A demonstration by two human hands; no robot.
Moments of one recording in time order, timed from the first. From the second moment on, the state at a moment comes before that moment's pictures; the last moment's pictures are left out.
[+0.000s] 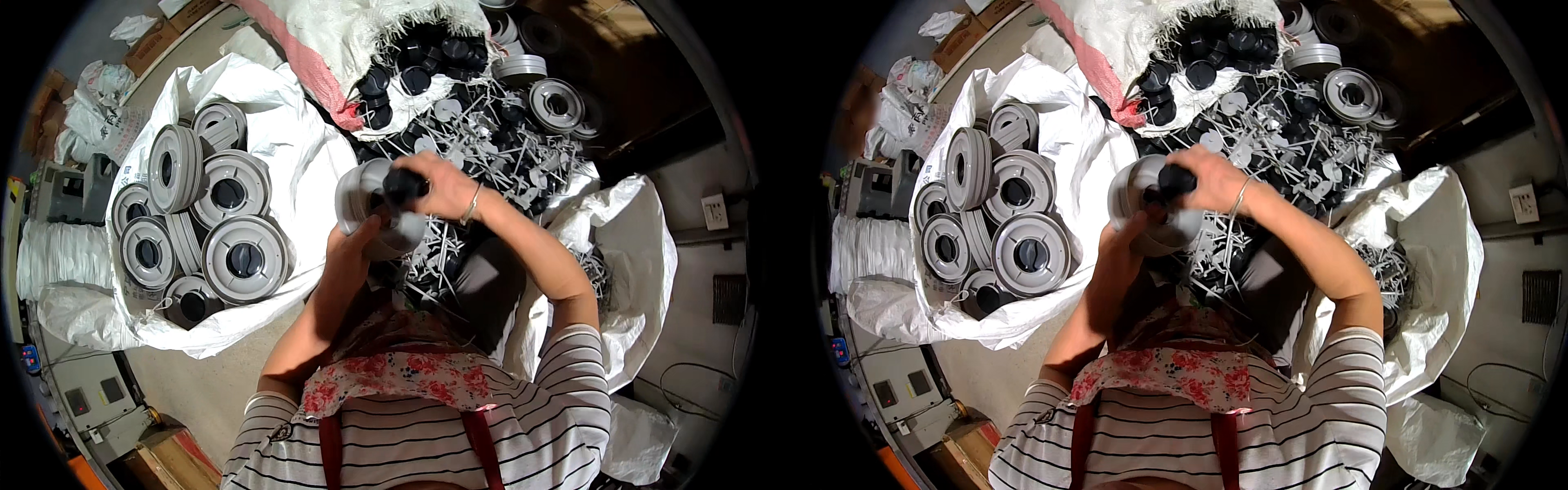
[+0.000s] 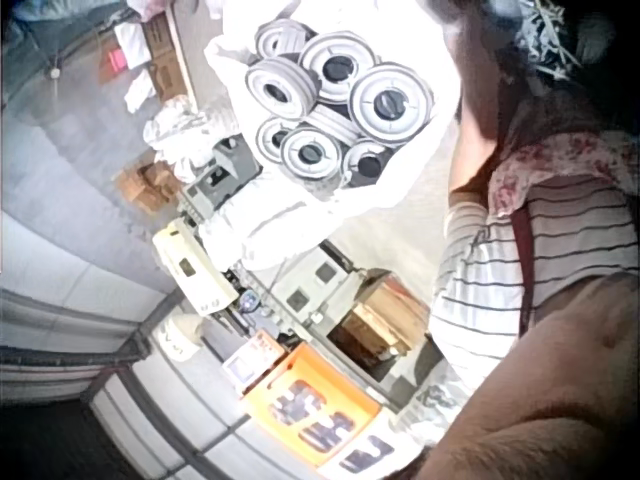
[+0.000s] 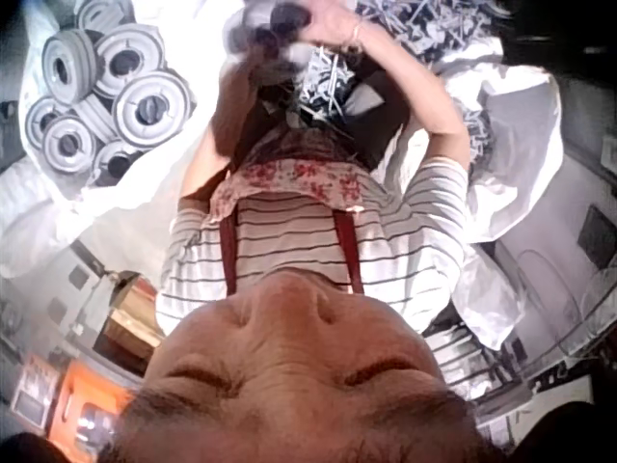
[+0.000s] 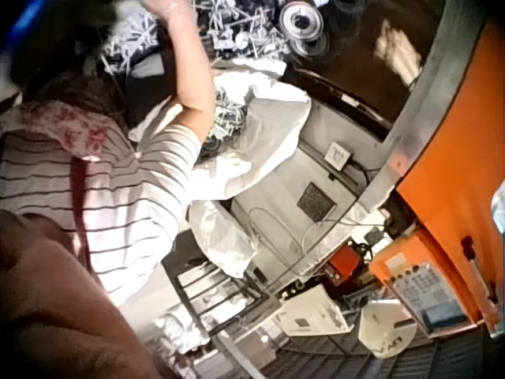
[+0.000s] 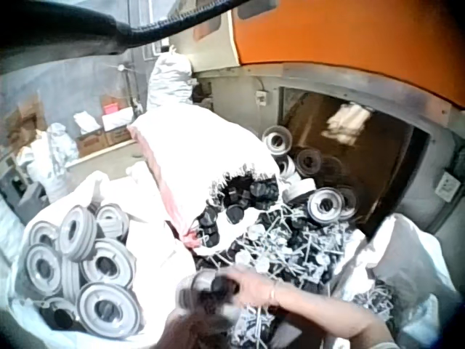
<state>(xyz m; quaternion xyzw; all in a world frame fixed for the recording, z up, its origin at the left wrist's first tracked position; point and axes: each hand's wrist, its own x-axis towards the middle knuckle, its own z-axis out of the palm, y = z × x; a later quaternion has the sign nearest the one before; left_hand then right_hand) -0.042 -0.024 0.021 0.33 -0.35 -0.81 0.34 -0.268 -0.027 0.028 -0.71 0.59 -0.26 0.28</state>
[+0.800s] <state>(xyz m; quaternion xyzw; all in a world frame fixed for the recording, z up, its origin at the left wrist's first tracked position) 0.012 0.016 0.073 0.28 -0.30 -0.88 0.23 -0.193 0.066 0.072 -0.79 0.52 -0.27 0.18</state>
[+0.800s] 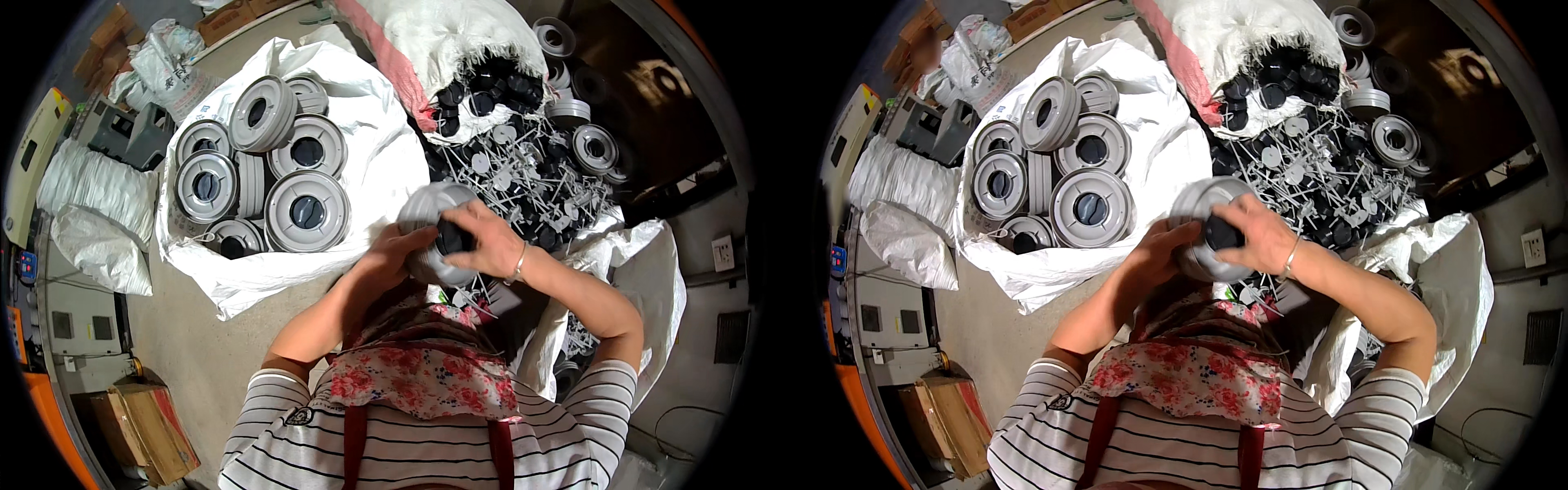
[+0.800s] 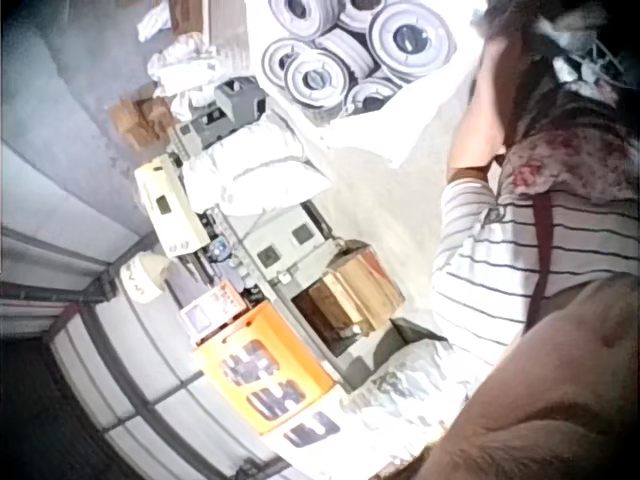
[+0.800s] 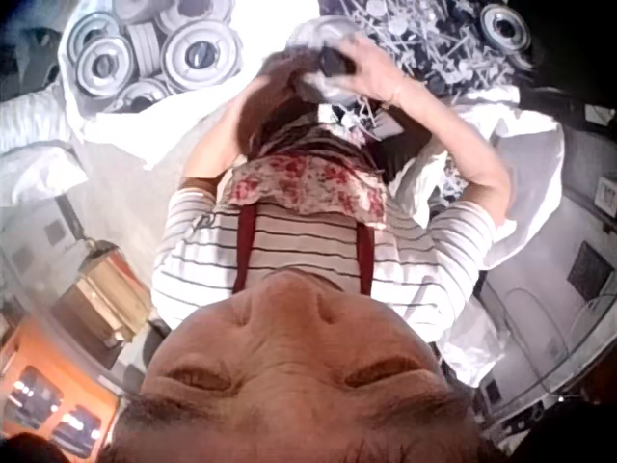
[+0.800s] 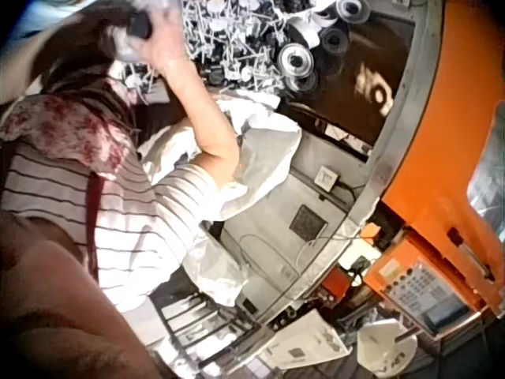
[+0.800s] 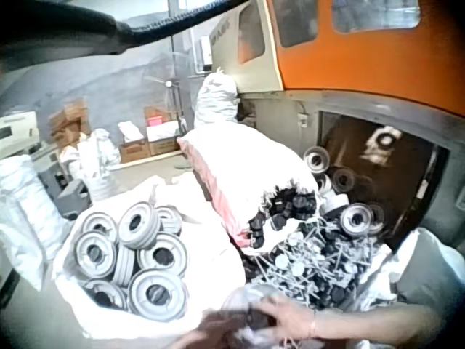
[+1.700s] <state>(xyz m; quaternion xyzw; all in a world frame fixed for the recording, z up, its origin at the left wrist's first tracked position) 0.182 -0.151 0.087 0.59 -0.70 -0.07 0.39 -0.541 0.017 -0.034 -0.28 0.92 -0.29 0.02</state>
